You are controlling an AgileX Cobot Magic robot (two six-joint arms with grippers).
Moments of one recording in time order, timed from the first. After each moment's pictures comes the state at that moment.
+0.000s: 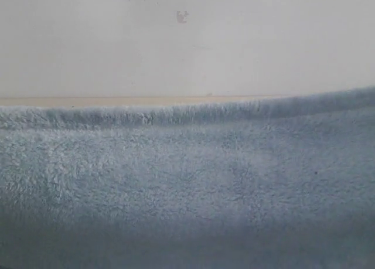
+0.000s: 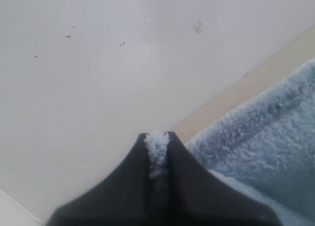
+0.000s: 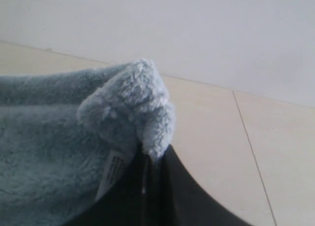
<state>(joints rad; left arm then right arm) -0.51 0.17 -0.64 0.46 0.72 0.14 0.59 0.33 -0.77 -0.70 1.07 0.42</state>
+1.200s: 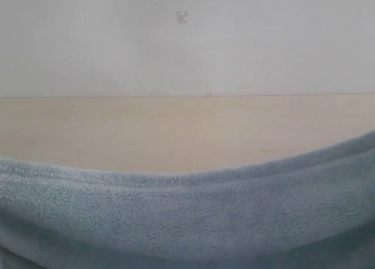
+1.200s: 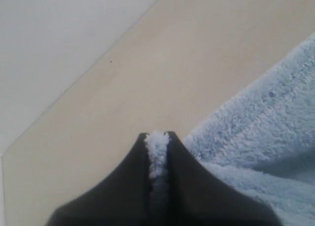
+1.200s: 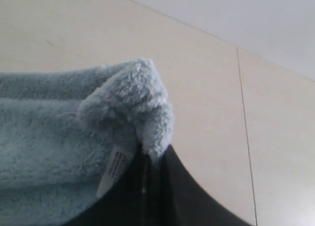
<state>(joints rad) -0.51 0.65 -0.64 0.52 0.76 0.04 0.59 0.62 -0.82 -0.67 1.16 0.34</state>
